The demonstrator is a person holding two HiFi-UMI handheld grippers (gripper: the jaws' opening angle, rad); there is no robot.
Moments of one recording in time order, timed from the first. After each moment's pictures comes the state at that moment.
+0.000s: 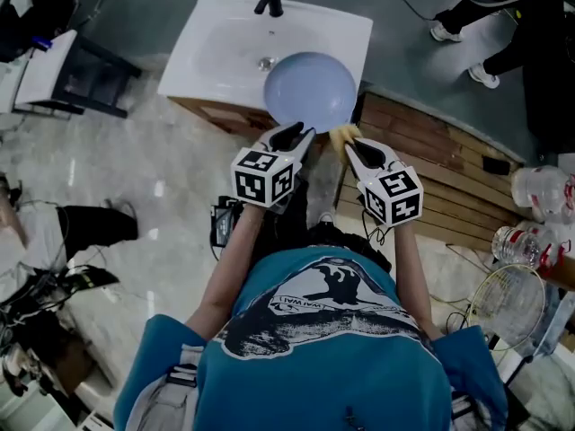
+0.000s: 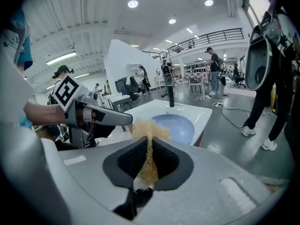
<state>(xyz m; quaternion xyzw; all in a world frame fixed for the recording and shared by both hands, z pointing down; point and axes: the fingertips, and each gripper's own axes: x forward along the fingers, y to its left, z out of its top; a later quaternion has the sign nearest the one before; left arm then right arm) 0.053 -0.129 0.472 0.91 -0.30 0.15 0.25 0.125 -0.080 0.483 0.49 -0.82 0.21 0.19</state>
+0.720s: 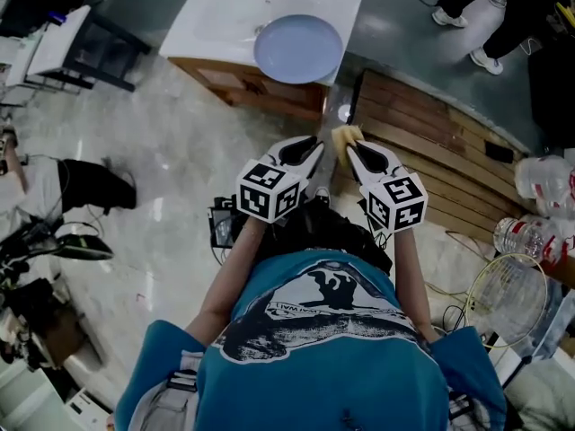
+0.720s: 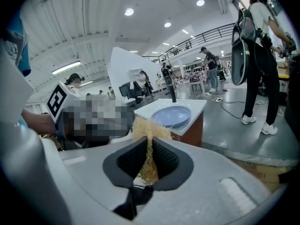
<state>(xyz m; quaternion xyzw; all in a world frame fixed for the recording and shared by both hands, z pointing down) 0.091 0.045 0.477 0.91 -0.28 0.16 0.25 0.149 0.061 0.486 0.48 -0.83 0.24 0.14</state>
